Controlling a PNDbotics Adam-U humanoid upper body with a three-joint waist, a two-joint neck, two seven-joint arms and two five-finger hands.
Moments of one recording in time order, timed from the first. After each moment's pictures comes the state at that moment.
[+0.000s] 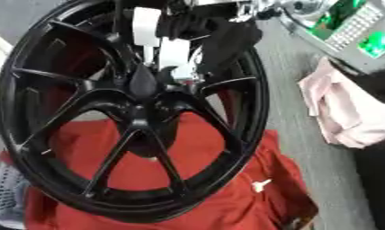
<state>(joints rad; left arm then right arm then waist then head) -0.34 0.31 0.04 -1.98 0.13 0.00 0.14 -0.96 -0.97 0.53 -1.99 0.19 0.49 0.71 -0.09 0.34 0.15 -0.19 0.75</state>
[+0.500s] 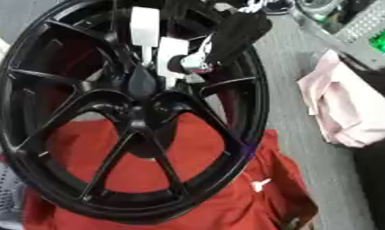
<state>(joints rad) -0.34 0.31 0.04 -1.98 0.13 0.00 0.14 -0.94 -0.98 0.50 -1.99 0.26 0.48 0.70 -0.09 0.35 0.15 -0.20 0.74</state>
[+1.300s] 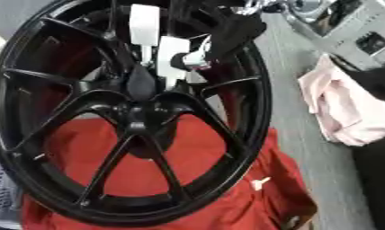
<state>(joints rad) -0.34 0.31 0.04 -1.98 0.14 0.00 0.14 -0.93 -0.97 0.50 -1.93 0.28 0.46 0.70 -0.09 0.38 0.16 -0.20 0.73</state>
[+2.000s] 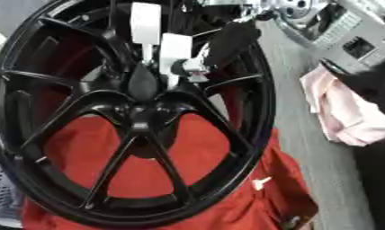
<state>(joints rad) -0.34 0.31 0.04 -1.98 0.14 0.00 0.14 -0.93 -0.95 0.52 -1.89 0.28 0.44 0.71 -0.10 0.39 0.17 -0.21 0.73</state>
